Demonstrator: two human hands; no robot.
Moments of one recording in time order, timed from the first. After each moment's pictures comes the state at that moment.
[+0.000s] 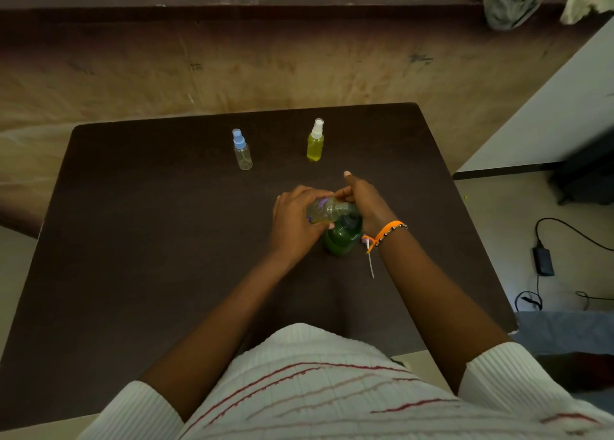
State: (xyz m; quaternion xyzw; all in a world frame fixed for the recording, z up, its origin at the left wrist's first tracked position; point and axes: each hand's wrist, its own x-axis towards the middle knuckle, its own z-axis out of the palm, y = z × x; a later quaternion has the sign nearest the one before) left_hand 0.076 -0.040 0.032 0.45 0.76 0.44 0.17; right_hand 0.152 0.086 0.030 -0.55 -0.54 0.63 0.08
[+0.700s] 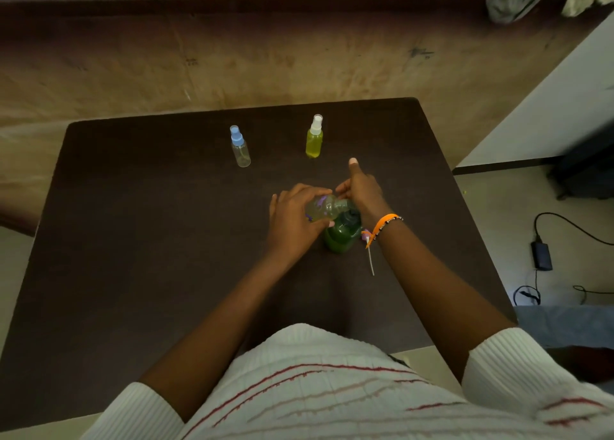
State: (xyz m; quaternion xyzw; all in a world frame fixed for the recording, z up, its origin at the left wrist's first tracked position) left_hand 0.075 -0.042 0.033 0.44 0.78 0.42 0.18; right_hand 0.145 0.091 0.026 -0.57 -0.62 0.53 0.12
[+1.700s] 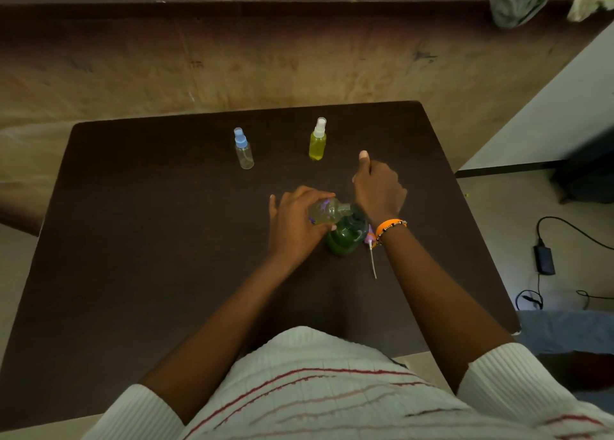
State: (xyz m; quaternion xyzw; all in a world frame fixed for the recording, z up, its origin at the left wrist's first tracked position) left_hand 0.077 -0.045 0.044 0.43 0.80 0.37 0.18; right_hand 0.146 0.088 0.049 -0.59 -0.74 0.28 0.16
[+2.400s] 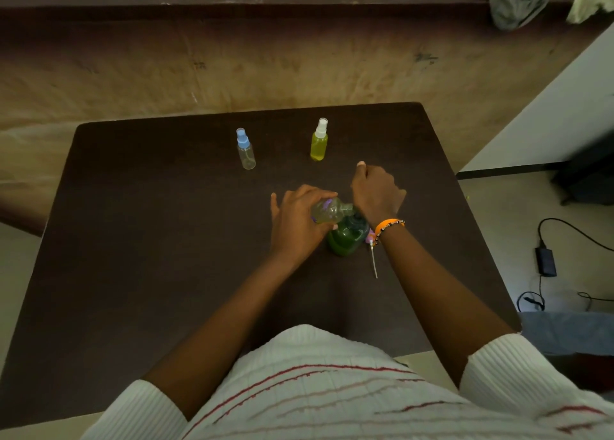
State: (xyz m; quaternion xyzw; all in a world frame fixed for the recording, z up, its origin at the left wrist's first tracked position) left_hand 0.079 -0.044 0.047 0.43 0.80 0.37 0.17; right_hand 0.146 0.083 0.051 -0.59 -0.75 0.27 0.12
